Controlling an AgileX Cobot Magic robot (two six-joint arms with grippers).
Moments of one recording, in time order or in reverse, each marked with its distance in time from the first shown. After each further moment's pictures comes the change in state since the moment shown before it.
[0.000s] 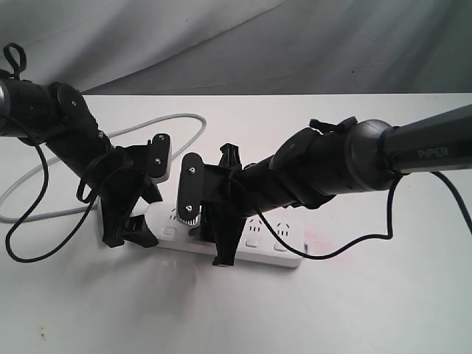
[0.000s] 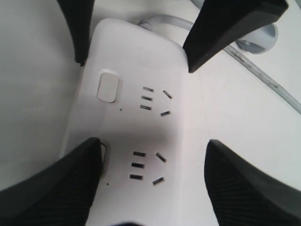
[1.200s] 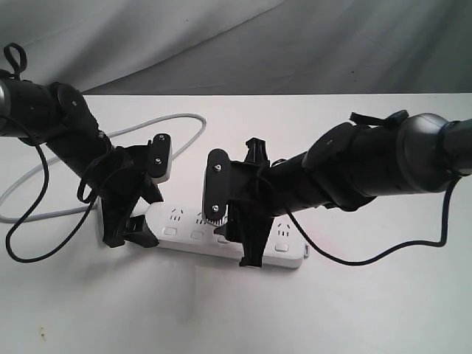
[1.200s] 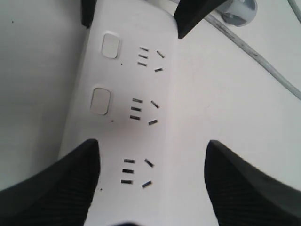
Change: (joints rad) left arm 0.000 0.000 0.000 0.000 0.002 0.000; right arm -0.042 -0.144 0.122 -0.008 -0.029 -0.011
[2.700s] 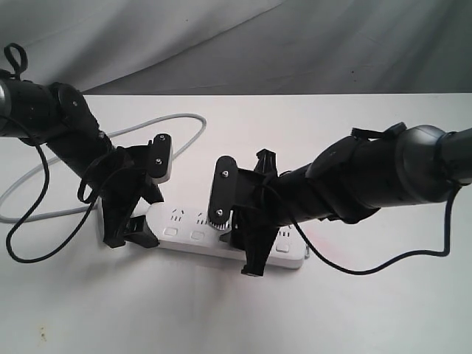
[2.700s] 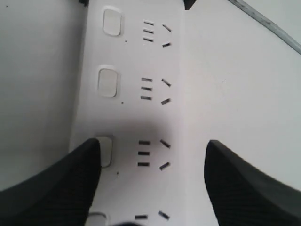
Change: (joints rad) left arm 0.000 0.000 0.000 -0.002 0.001 0.000; right arm 0.000 0.006 0.050 0.071 -0.038 0.008
